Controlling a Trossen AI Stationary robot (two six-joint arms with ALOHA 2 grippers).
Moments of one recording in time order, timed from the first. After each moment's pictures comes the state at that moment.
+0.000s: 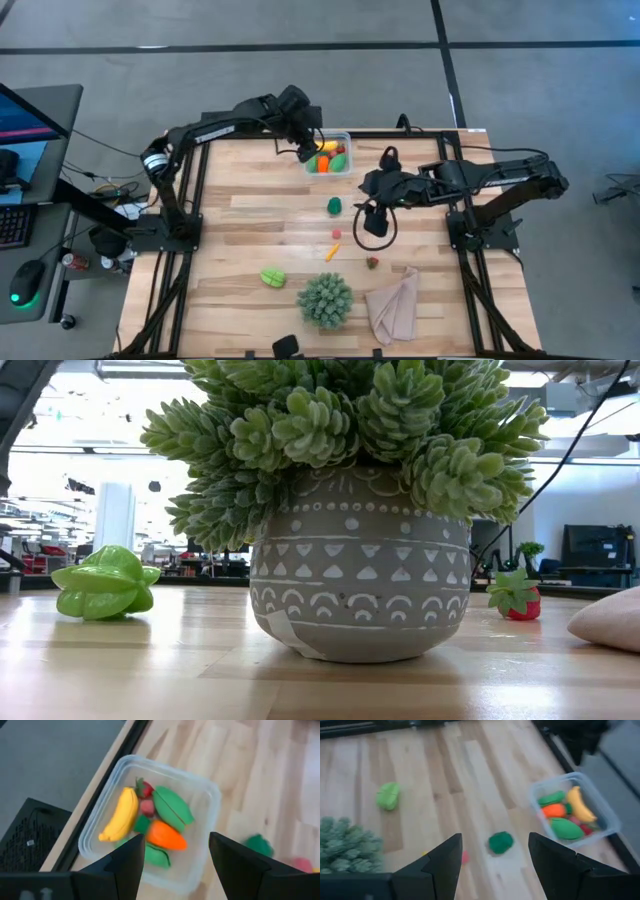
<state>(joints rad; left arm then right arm) 0.56 1.82 1.64 -0.71 0.18 0.11 0.16 1.37 1.42 -0.88 0.34 0.23</state>
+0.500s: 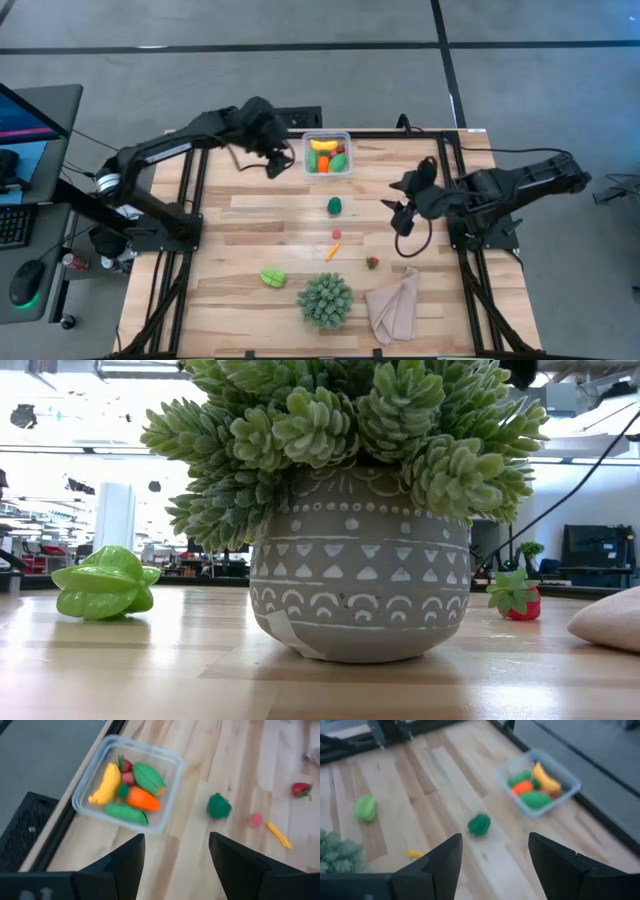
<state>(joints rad) 0.52 1.44 1.37 -0.78 0.18 0.11 0.29 1.07 1.12 -0.88 0.58 0.52</state>
